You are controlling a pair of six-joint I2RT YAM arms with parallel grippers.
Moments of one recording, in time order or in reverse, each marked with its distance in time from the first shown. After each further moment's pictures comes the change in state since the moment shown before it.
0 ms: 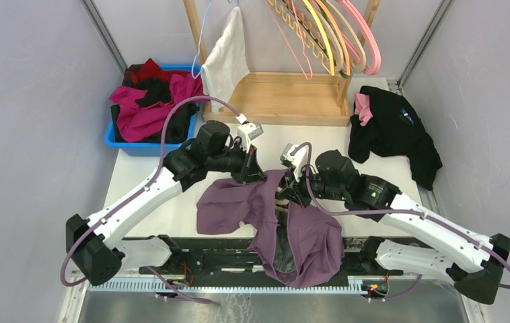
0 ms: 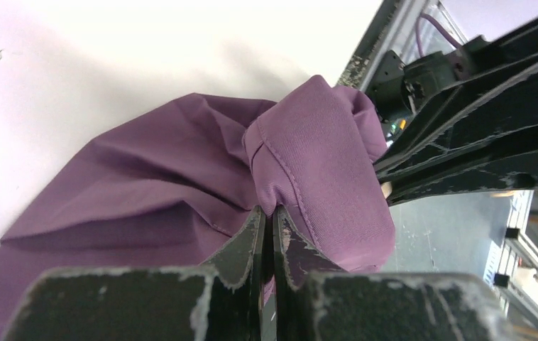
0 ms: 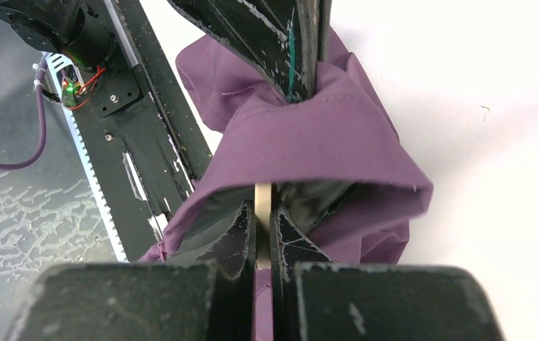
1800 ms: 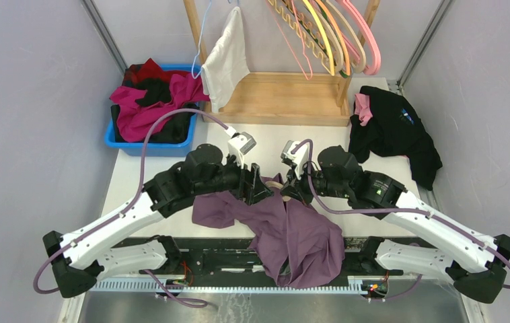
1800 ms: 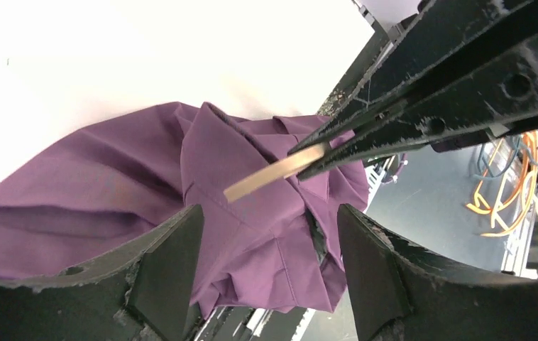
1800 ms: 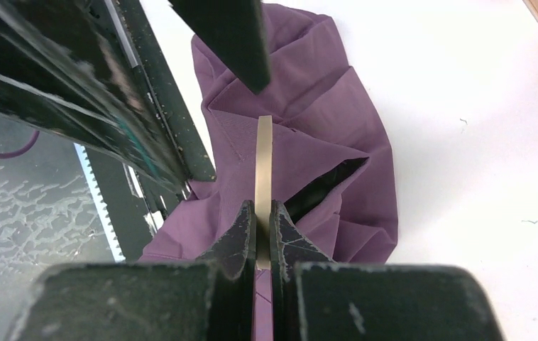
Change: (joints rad) left arm -0.237 -0.255 -0.103 0.027 -0.360 -0.217; right arm 0.002 -0.002 0.077 -0.068 0.020 -0.046
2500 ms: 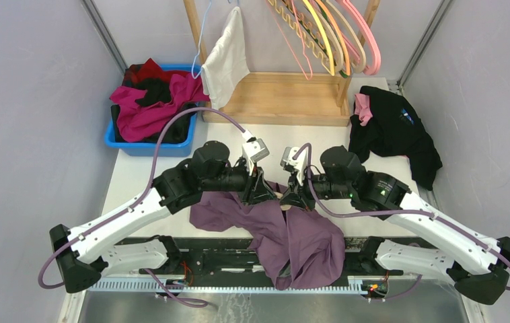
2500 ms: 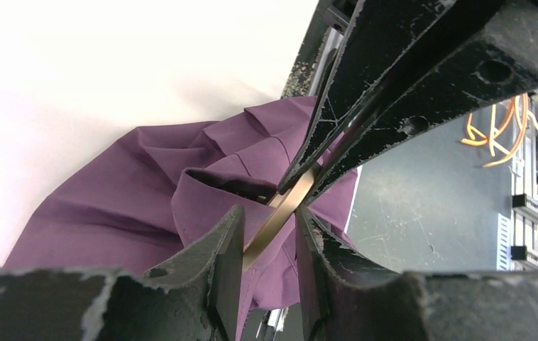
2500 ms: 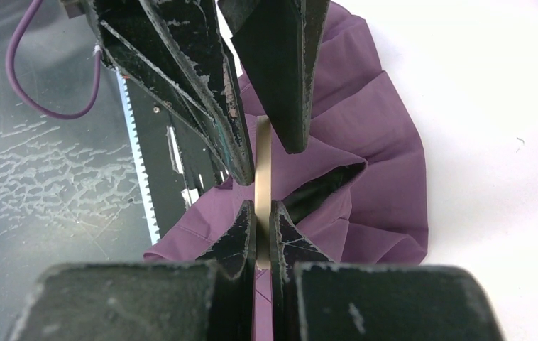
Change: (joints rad) left arm 0.000 0.078 0.021 0.071 0.201 0.188; right arm 0.000 -0.012 0.020 -0.045 -0.161 -0.034
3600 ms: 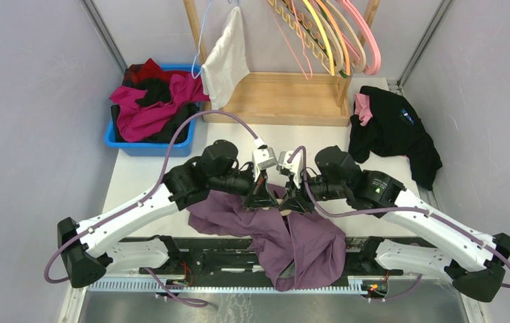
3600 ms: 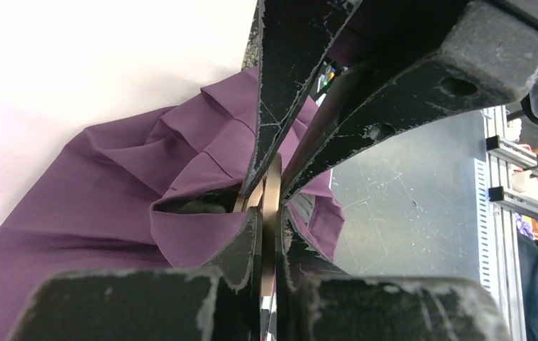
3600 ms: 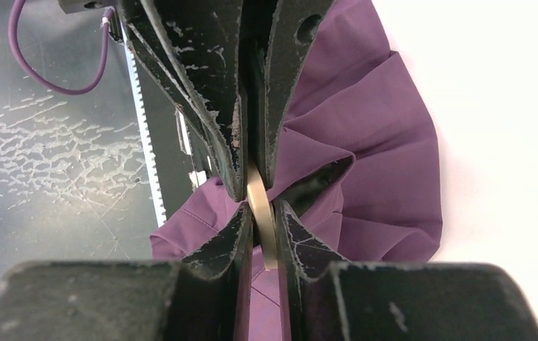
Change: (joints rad) left arm 0.002 0.064 0.001 -0.013 0.187 0.092; right arm 0.000 0.029 0.000 -0.042 -0.059 -0.025
